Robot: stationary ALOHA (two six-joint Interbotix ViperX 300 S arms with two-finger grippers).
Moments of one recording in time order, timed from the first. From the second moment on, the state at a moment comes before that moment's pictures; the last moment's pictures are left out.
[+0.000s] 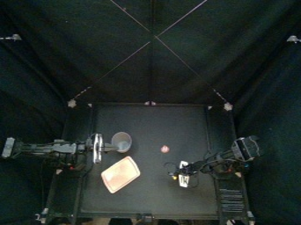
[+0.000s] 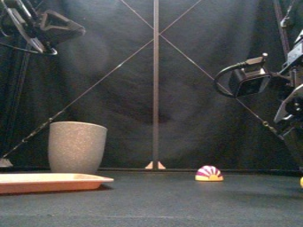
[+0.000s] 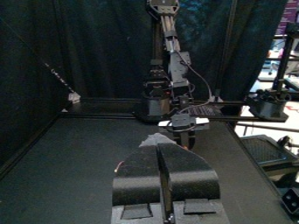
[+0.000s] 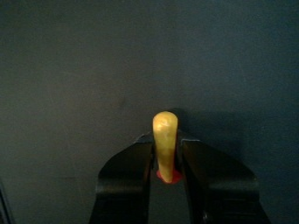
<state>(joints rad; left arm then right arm) 0.05 -0.96 1.16 0.00 -0.25 0.00 0.28 -0.08 0.92 0.17 0.30 0.29</state>
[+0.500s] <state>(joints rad) 0.06 -0.96 1.16 0.00 -0.25 0.00 0.18 -0.03 0.61 -0.07 0.16 0.29</state>
